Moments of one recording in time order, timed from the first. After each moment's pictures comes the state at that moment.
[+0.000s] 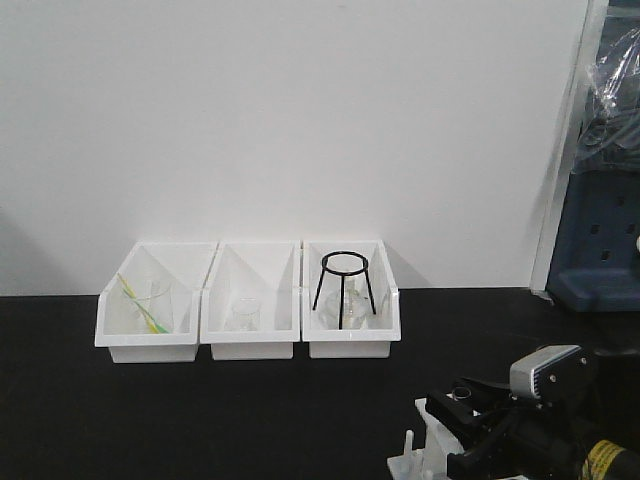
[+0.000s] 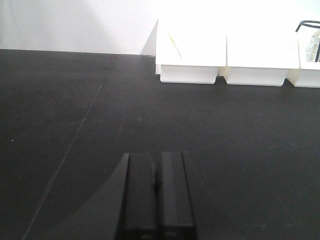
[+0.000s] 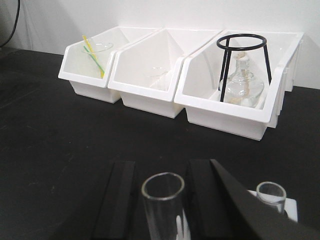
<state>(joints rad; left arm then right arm) 0.05 -0.02 0.03 0.05 0.26 -0.17 0.11 1.58 -0.59 -0.74 -0.80 0.57</state>
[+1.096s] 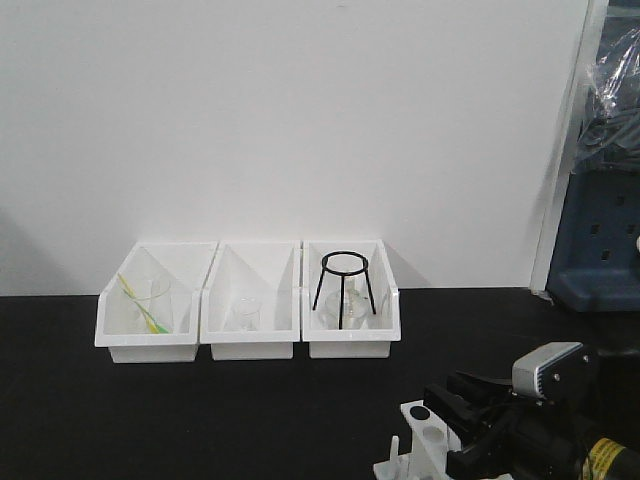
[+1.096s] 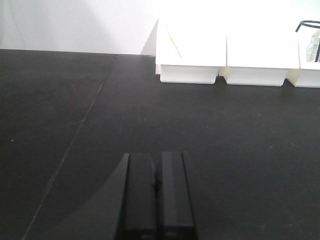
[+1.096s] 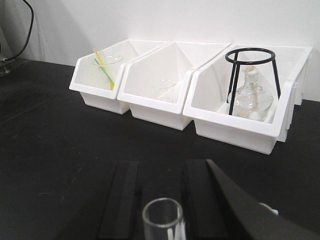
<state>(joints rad) 0.05 -0.02 0.03 0.05 0.26 -0.17 0.10 1.58 -0.59 -0.75 -0.85 0.57</state>
